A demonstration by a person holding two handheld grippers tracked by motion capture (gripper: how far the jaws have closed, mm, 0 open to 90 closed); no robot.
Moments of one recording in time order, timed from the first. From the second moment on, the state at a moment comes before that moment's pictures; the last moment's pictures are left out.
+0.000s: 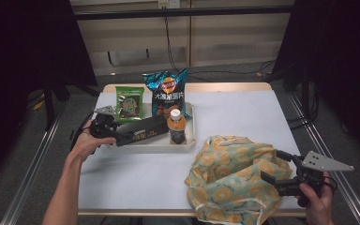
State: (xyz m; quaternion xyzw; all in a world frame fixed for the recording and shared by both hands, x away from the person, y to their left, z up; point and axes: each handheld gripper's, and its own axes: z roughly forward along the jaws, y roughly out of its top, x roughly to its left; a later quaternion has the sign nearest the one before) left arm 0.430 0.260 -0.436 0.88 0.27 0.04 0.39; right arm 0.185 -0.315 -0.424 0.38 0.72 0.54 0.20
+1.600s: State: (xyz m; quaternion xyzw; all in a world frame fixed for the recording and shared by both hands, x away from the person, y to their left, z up) left arm 0.400 0.283 -0.419 0.82 0.33 0.11 0.45; right arm 0.185 -0.315 -0.425 0.39 0.72 0.54 0.20
